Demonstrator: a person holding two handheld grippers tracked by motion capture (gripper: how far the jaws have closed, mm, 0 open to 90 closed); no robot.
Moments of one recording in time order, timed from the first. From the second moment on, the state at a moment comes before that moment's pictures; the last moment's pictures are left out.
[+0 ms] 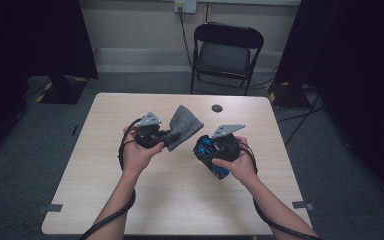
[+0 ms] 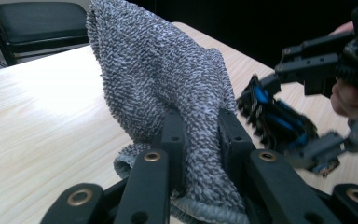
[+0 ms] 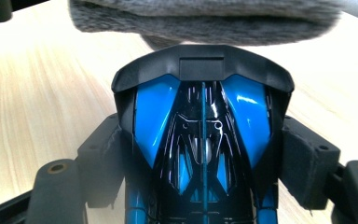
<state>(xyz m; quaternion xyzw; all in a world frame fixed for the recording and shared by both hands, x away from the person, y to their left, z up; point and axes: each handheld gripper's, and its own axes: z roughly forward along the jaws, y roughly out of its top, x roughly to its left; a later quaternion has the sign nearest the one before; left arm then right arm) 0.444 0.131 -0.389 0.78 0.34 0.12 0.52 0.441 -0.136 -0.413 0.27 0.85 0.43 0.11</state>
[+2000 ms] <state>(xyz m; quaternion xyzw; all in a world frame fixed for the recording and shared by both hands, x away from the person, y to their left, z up) 0.426 0.108 -0.400 0.80 0.29 0.06 0.52 0.463 -0.158 -0.407 0.30 0.85 0.41 0.14</state>
